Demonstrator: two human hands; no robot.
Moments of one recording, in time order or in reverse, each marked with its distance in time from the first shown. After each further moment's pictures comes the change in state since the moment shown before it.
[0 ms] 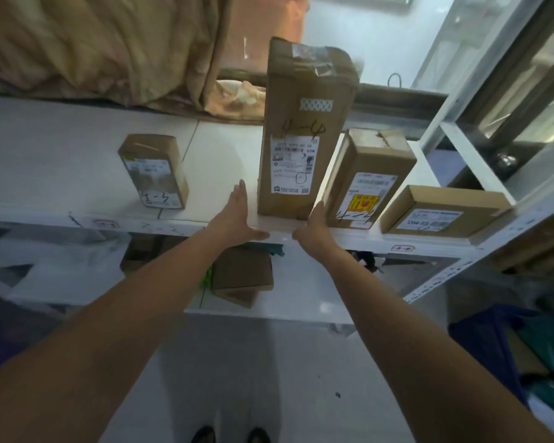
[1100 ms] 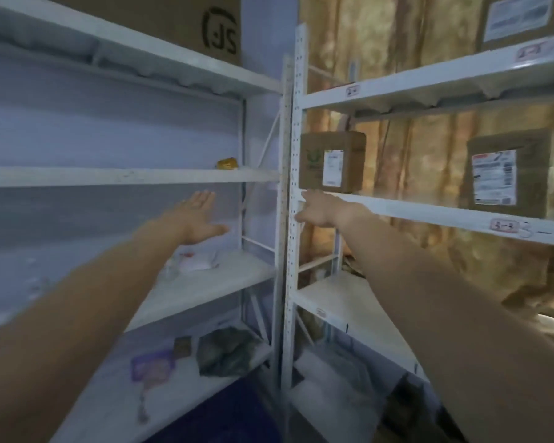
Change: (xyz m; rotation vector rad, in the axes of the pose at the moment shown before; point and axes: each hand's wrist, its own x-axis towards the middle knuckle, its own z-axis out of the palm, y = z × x) left_hand -0.687 -0.191 -0.466 0.597 0.739 -0.706; right_hand -0.500 -0.465 0.317 -0.804 -0.277 -1.210
